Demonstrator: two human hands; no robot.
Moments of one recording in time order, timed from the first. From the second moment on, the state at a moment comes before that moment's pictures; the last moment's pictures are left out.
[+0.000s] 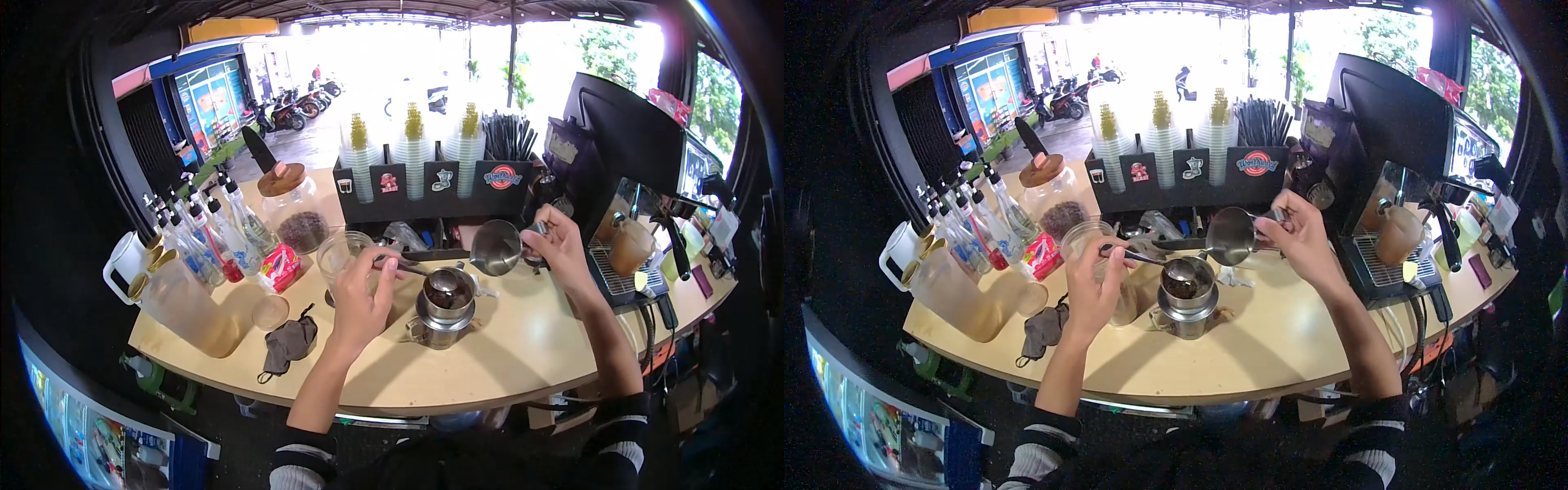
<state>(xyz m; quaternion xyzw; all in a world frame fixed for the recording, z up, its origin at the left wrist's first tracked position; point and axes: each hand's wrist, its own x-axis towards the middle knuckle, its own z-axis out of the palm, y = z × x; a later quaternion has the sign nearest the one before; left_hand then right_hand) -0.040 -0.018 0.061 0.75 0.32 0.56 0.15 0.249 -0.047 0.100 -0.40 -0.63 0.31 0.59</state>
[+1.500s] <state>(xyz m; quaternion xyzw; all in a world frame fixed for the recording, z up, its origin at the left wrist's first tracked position) -0.042 -0.015 0.056 0.74 0.34 0.57 0.16 0.224 -0.035 0.124 -0.44 -0.74 0.22 0.46</state>
